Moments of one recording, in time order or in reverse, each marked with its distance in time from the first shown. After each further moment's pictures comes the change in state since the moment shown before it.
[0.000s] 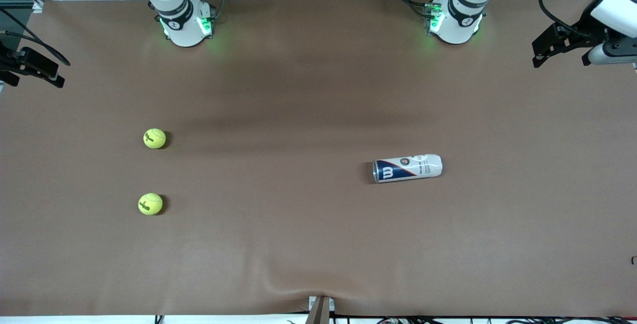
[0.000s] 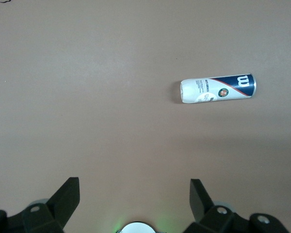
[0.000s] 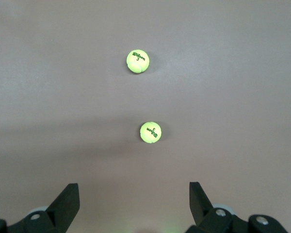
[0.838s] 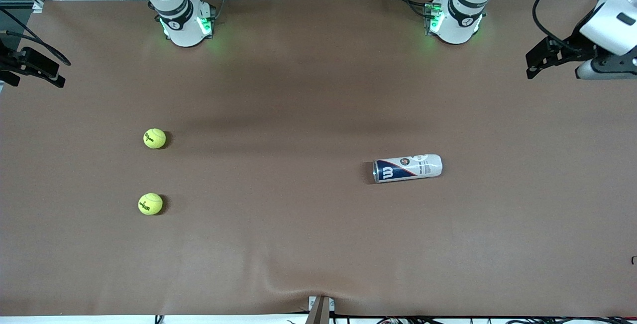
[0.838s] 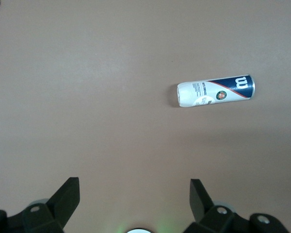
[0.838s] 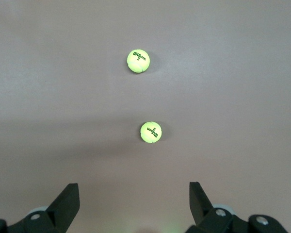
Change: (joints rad) left arm -0.011 0.055 -0.006 0.000 0.000 0.041 0.013; right arm 0.002 0.000 0.001 0.000 0.000 -0.001 0.000
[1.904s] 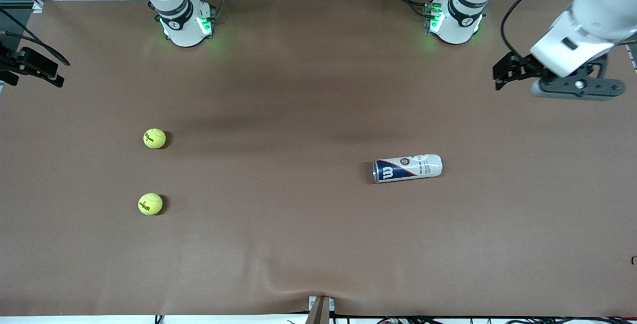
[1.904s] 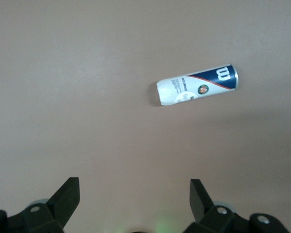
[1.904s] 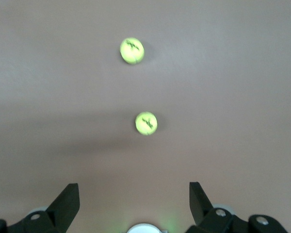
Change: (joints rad) left arm -0.105 0.076 -0.007 0.004 -0.001 0.031 0.015; right arm -0.006 0.003 -0.022 0.014 -0.016 -0.084 0.000
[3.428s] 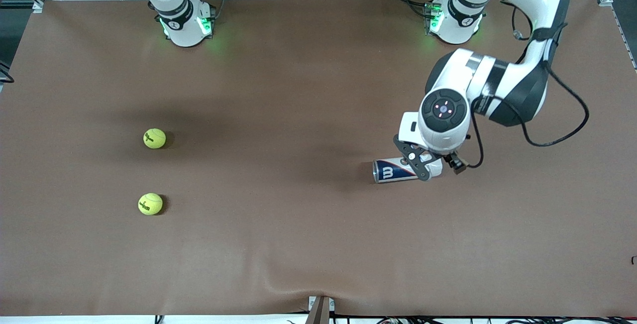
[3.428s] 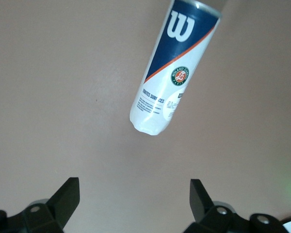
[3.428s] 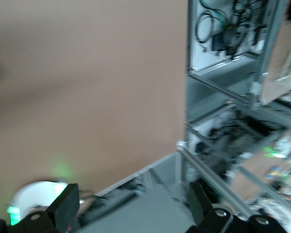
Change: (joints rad) left arm -0.186 0.488 -0.044 0.126 0.311 0.137 0.700; right arm -0.073 0.264 -0.025 0.198 -0.468 -0.262 -0.002
